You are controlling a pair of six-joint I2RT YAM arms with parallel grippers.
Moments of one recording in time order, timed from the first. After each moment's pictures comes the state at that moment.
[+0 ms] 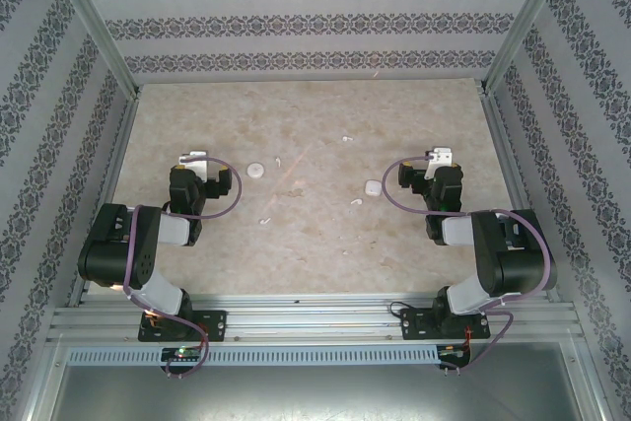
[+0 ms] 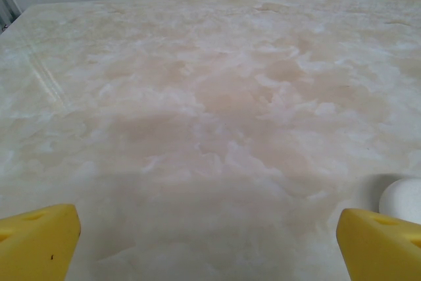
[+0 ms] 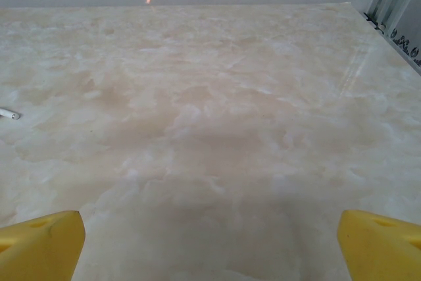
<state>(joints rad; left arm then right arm) -0.01 1.59 0.38 0.84 -0.07 0.01 0.03 1.52 0.37 0.80 0.06 0.04</state>
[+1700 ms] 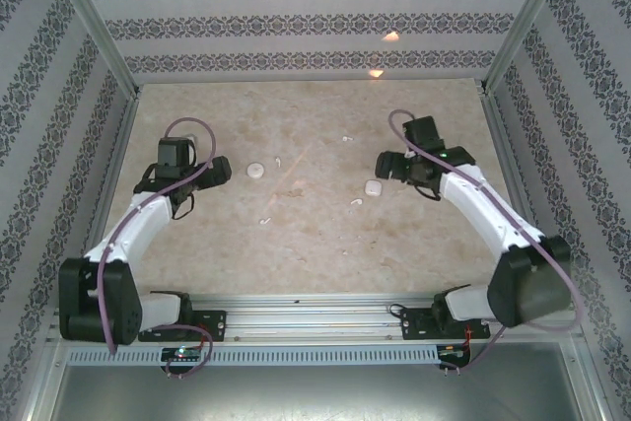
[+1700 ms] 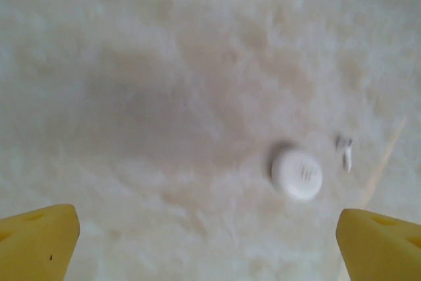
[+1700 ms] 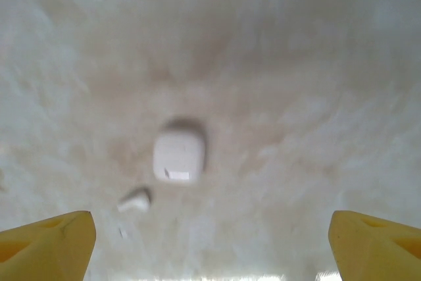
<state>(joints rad) -0.02 1.29 0.82 -0.39 0.06 -0.33 0.28 1.40 1.07 -0.76 0.03 0.45</state>
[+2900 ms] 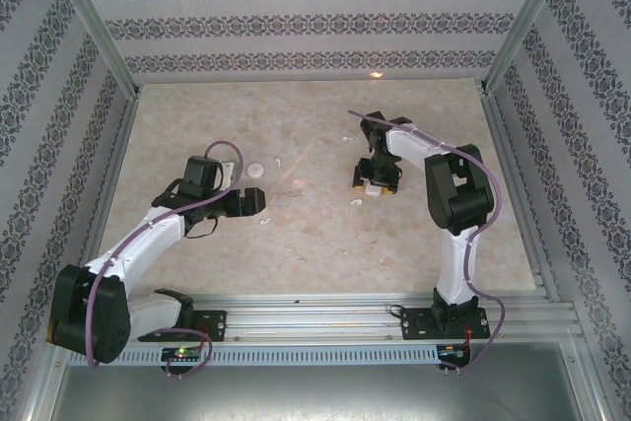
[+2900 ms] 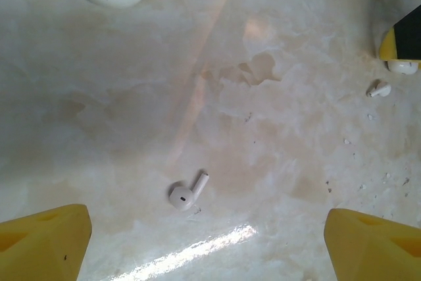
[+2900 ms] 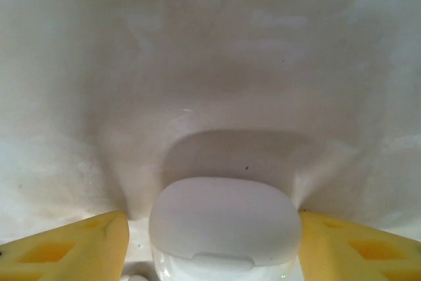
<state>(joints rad) -0.25 1.20 0.69 -0.41 0.34 -0.36 0.31 2.06 1.47 -0.96 -0.11 0.50</state>
